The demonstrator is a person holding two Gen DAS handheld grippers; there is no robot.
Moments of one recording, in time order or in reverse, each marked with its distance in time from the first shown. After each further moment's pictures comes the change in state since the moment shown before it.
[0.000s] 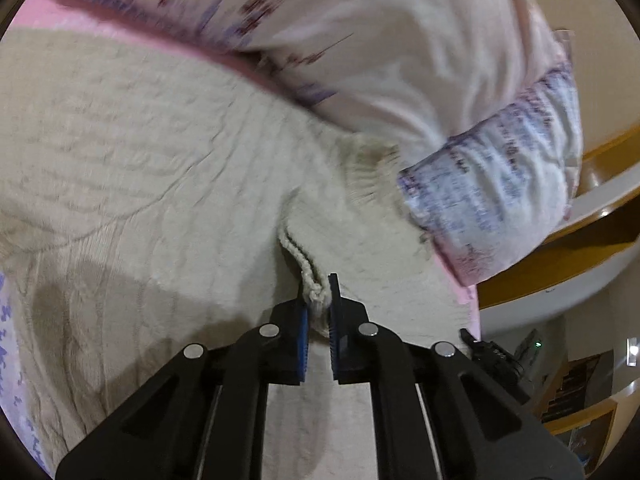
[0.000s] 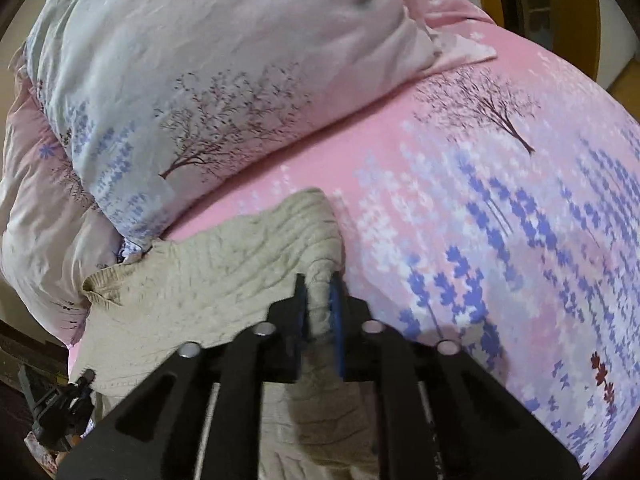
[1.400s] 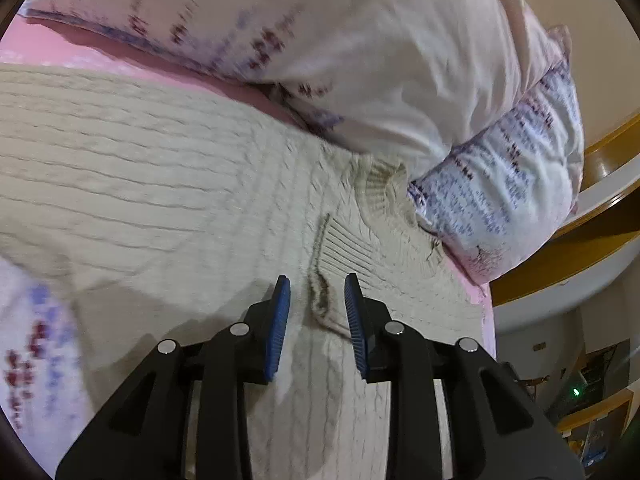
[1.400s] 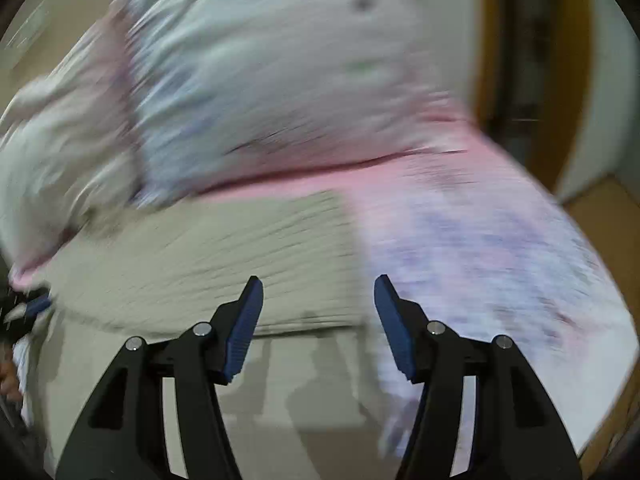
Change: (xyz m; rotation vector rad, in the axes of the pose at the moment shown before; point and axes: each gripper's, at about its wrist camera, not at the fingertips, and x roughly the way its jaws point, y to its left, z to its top) left arm -0.026 0.001 0.012 0.059 -0.038 0.038; right arm -0.073 0.070 -0.075 -0.325 -0.190 -0.181
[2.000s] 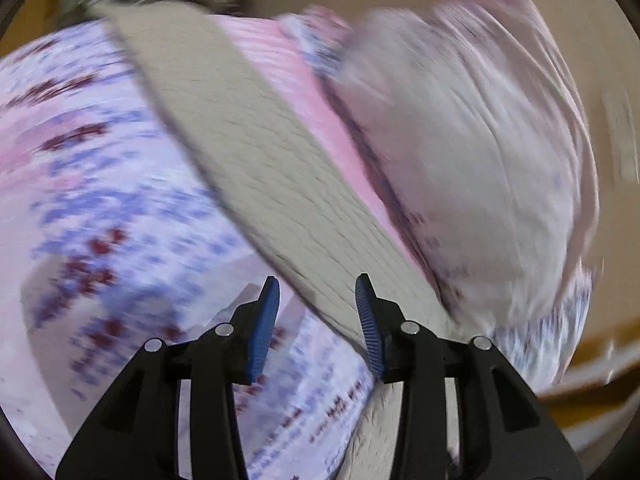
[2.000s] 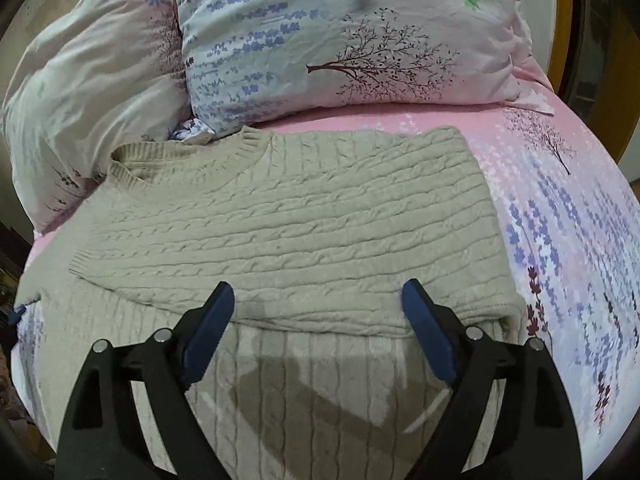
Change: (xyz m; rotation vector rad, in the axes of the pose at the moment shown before) left arm -0.158 0.171 0.017 -0.536 -0.315 0.141; right arm 0.052 0.046 -0.013 -0.017 0.162 0.122
